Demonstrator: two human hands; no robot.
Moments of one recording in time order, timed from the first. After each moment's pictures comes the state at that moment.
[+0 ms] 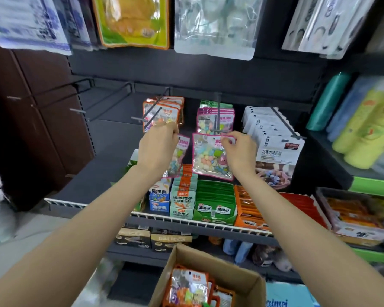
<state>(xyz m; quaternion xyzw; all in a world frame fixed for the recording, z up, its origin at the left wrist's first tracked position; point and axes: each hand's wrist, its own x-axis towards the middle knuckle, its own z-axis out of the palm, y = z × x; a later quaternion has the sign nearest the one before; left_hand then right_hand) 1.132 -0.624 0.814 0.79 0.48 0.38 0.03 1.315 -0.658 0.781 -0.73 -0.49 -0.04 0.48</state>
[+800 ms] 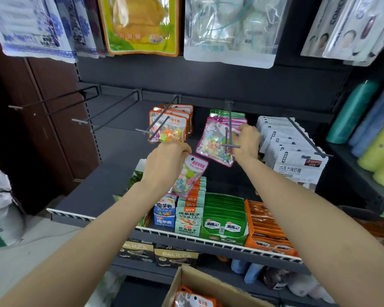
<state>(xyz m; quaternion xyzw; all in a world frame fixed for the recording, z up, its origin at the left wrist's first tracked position) 1.134 -0.600 0.798 0.83 0.45 0.34 0.03 1.353 -0.561 0.790 -0.79 -0.45 -0.04 0.42</state>
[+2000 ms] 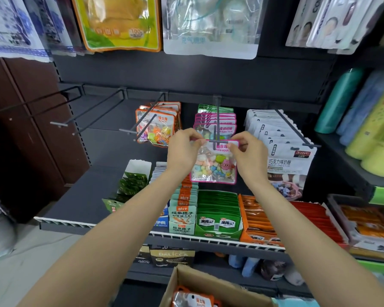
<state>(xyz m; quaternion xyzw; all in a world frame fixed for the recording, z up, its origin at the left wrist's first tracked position) 1.206 -0.573 0.792 0.75 0.41 0.45 0.27 1.342 -0.645 0.782 -0.69 -0.49 -0.01 0.53</state>
